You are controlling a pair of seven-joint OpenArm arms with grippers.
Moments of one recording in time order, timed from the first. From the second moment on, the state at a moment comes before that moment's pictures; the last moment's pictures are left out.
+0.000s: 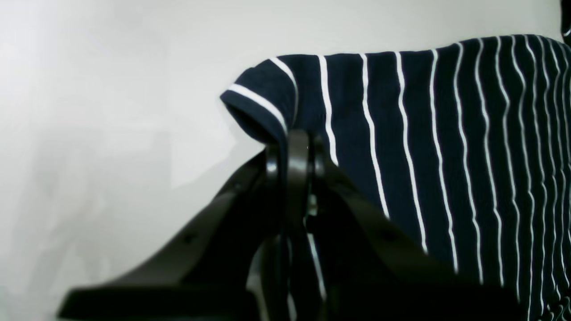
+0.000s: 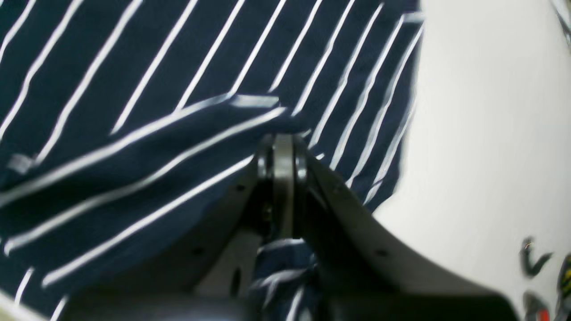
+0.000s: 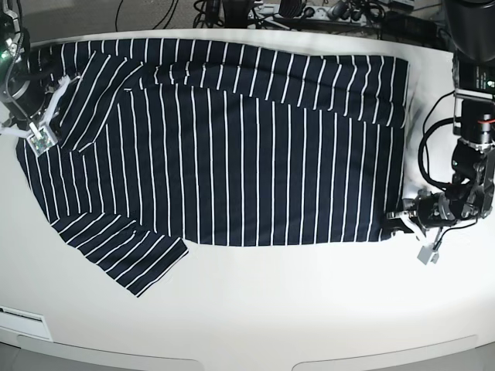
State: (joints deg) left arm -32.2 -36.2 17.6 47.1 -58.8 -28.9 49.2; right arm -33.3 44.5 15.8 120.5 23.6 14.8 -43.0
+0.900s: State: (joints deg) left arm -32.6 -36.2 17.6 46.9 -58.9 -30.6 49.1; right arm 28.6 33.6 5.5 41.5 39.4 32.4 -40.4
